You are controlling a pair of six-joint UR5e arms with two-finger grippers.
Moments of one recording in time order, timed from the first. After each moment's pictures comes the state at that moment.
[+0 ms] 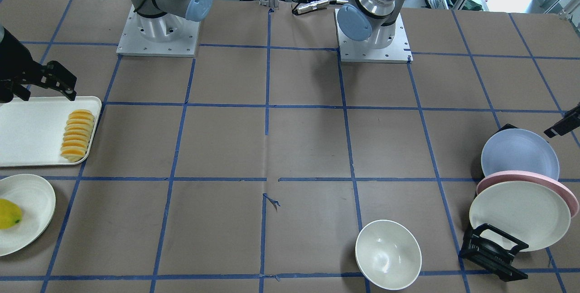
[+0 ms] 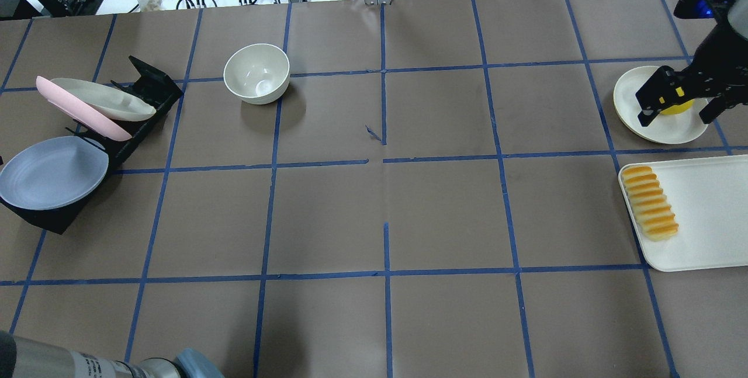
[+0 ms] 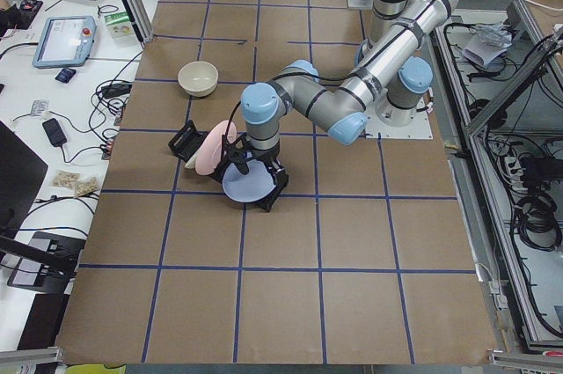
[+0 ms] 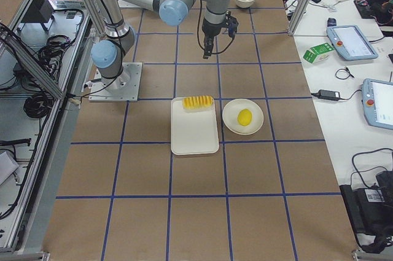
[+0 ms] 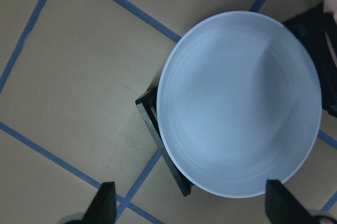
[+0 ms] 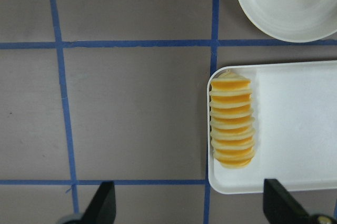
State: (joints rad) left arm -0.73 -1.88 -1.64 -1.22 1.62 0.24; right arm 1.17 -1.56 1.74 -1.67 -1.60 -0.43
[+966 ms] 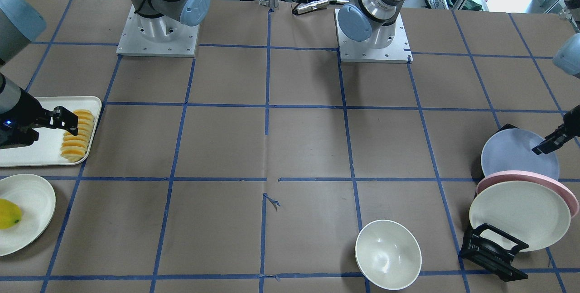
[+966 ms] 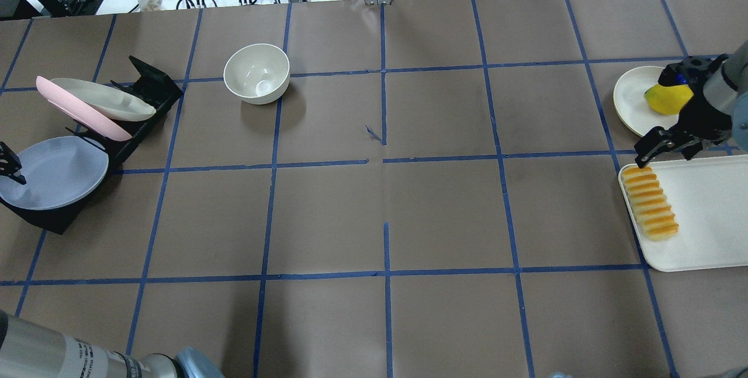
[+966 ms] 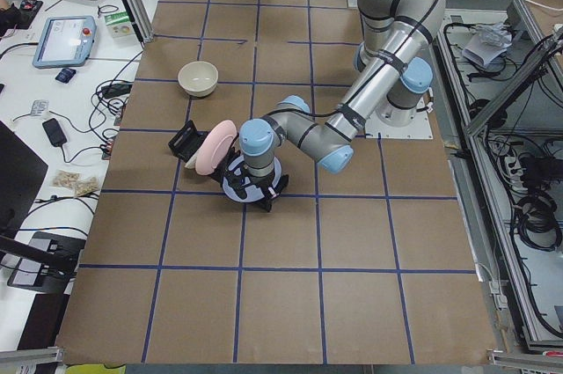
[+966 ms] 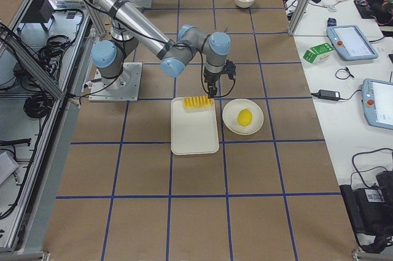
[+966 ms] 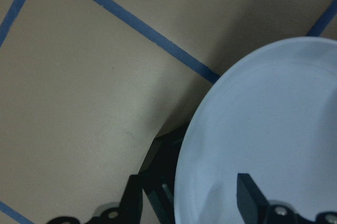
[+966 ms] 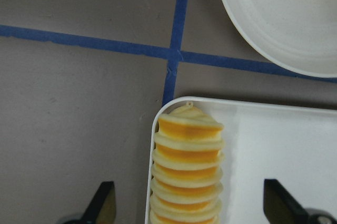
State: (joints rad) left arm -0.72 -1.99 -1.71 -1.02 1.64 0.24; right arm 1.05 -1.37 1.96 -2.09 -1.60 -0.67
